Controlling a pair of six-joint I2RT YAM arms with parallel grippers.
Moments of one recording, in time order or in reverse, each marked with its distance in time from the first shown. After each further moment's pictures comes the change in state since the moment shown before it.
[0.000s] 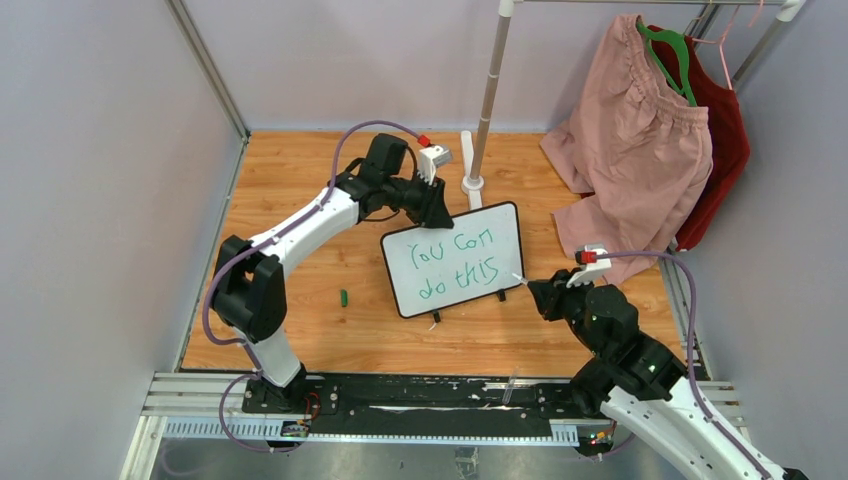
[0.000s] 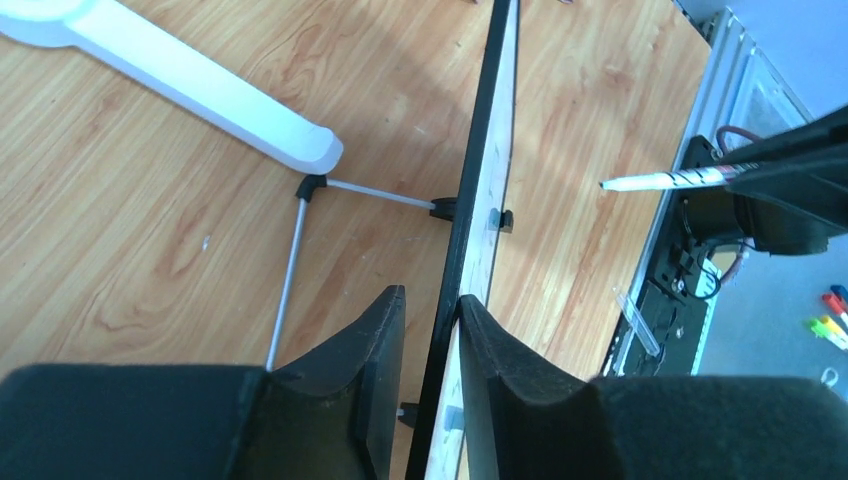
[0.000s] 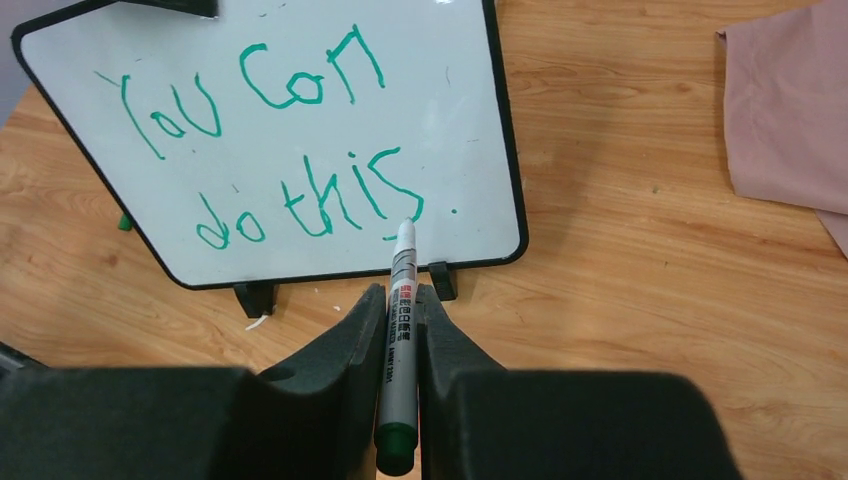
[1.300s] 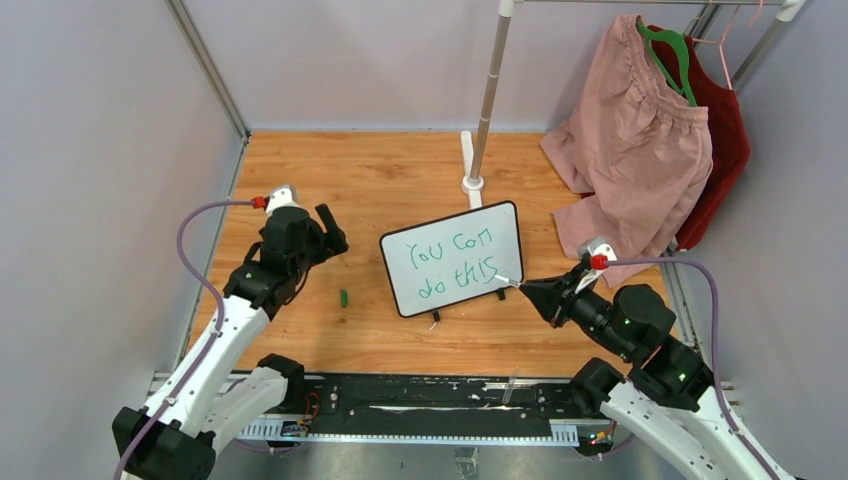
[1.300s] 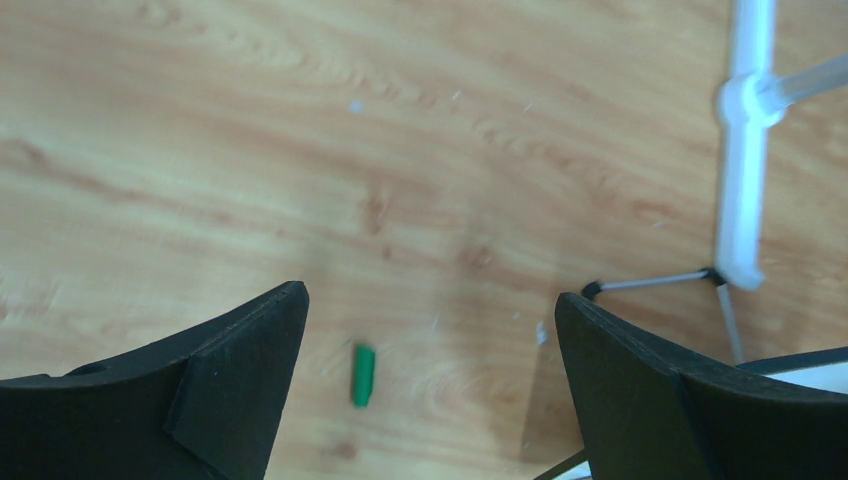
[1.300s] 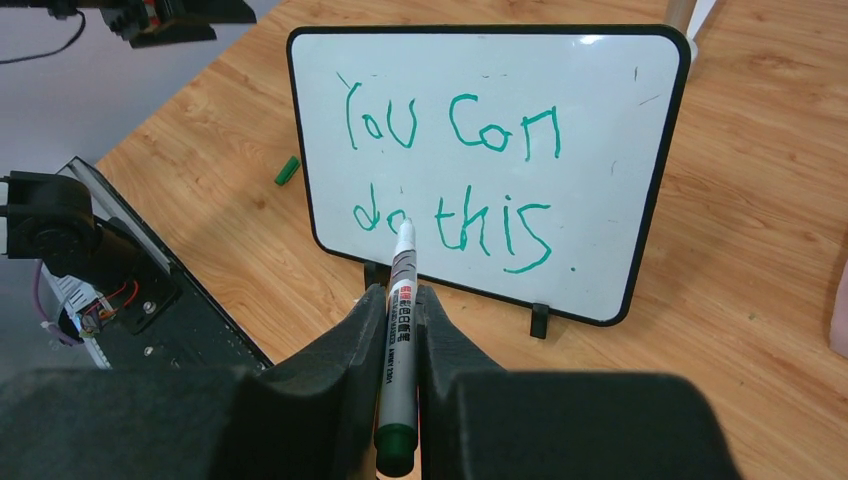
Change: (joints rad) left arm 0.206 -0.855 -0.613 -0.097 -1.012 -0.537; right arm 0.000 -0.011 0.186 -0.037 -0.336 -0.157
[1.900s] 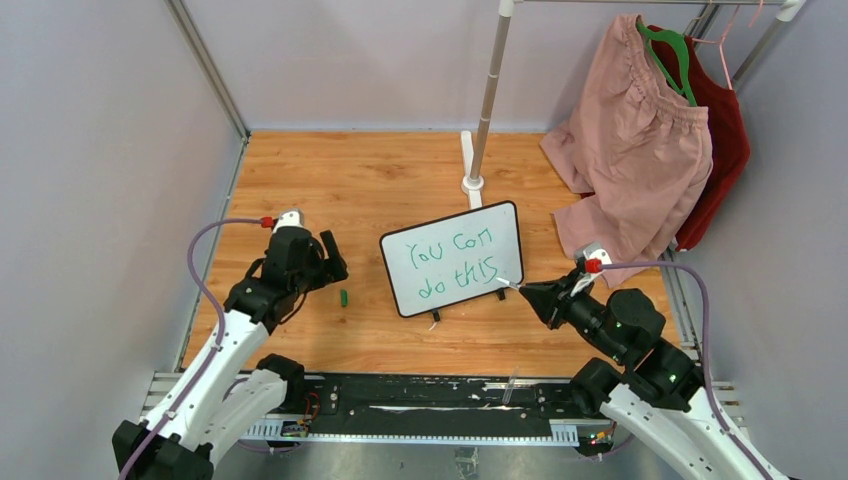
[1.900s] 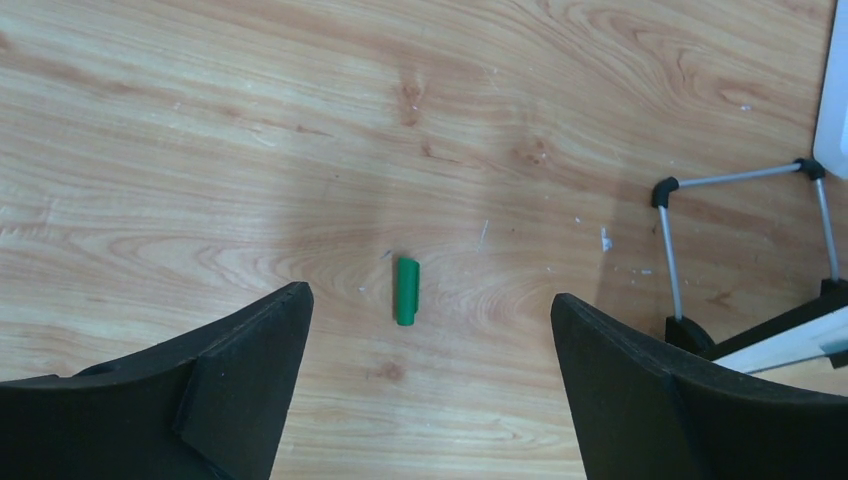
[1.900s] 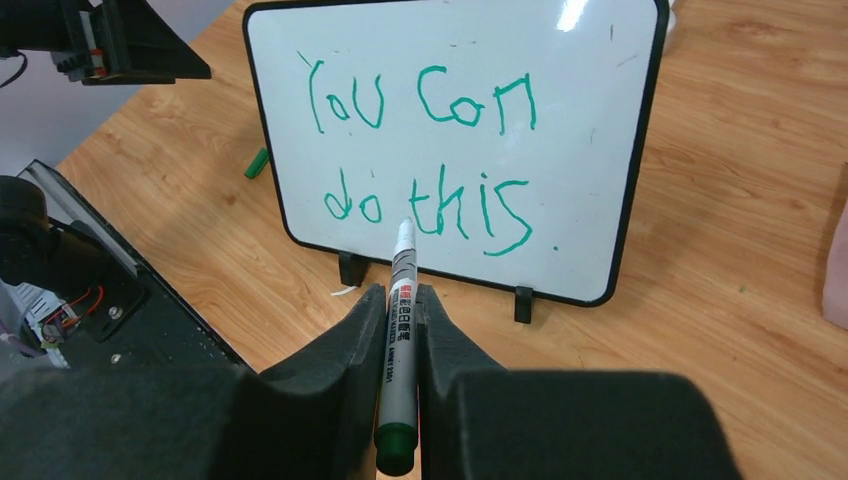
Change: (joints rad) left arm 0.000 -0.080 -0.129 -0.143 0.062 0.011; right arm 0.000 -0.023 -0.069 0.031 0.031 0.007
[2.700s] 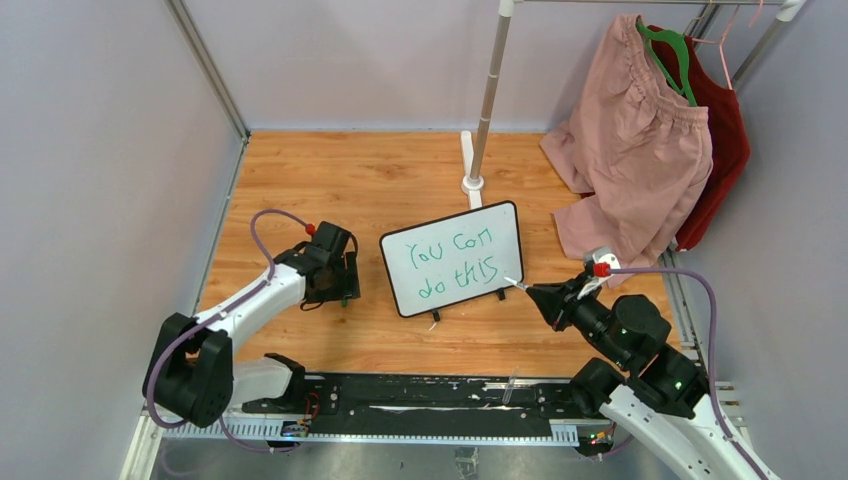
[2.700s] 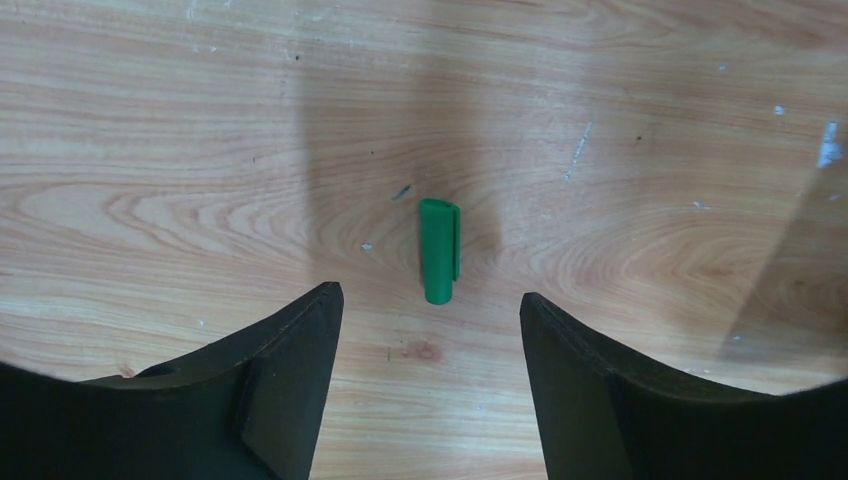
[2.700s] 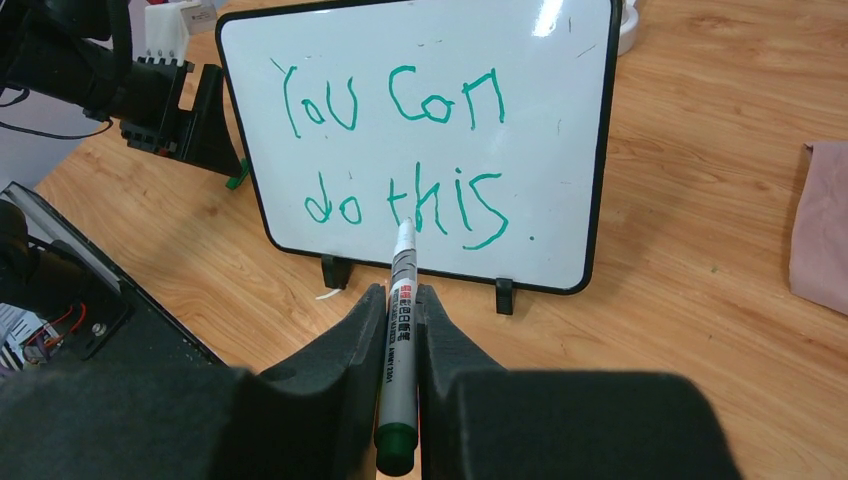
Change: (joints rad) left arm -0.062 0.426 0.002 0.001 0.076 0.041; right arm 0.000 -0.071 -0.019 -0.050 0.079 0.016
